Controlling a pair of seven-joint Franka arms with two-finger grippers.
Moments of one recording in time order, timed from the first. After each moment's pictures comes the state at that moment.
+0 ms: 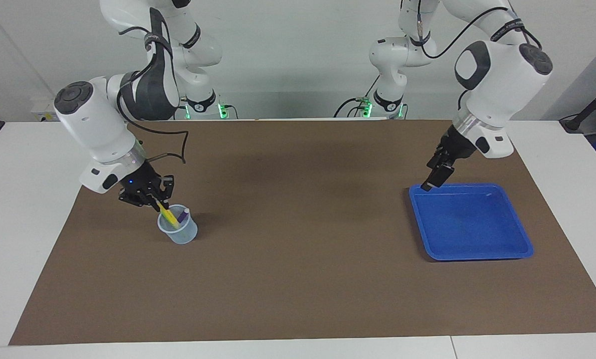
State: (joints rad) left arm 0.09 0.04 -0.11 -1.71 -0.14 1.73 -0.73; right arm 0.02 0.25 -0.01 -1.73 0.13 2.05 -0.28
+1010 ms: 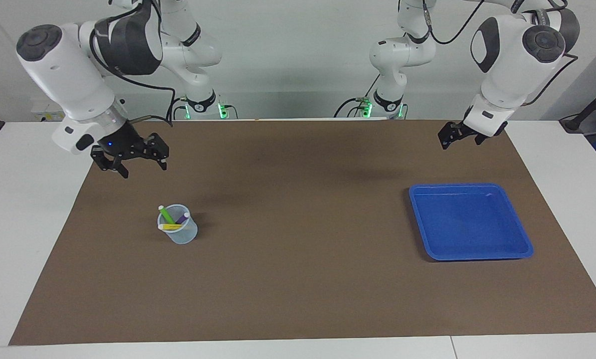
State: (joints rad) left arm 0.07 0.00 -0.16 -1.73 0.08 1.55 -0.09; right arm 0.01 0.14 -0.03 -1.50 0.09 1.63 -0.17
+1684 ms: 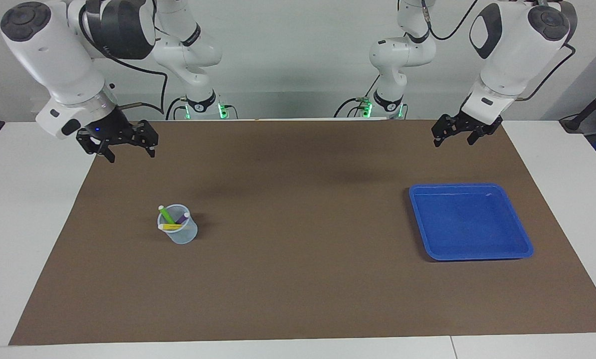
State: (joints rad) left arm 0.04 -0.02 -0.14 -1.70 -0.03 1.60 -0.09; right arm 0.00 0.13 -0.03 -1.47 0.02 1.53 -0.14
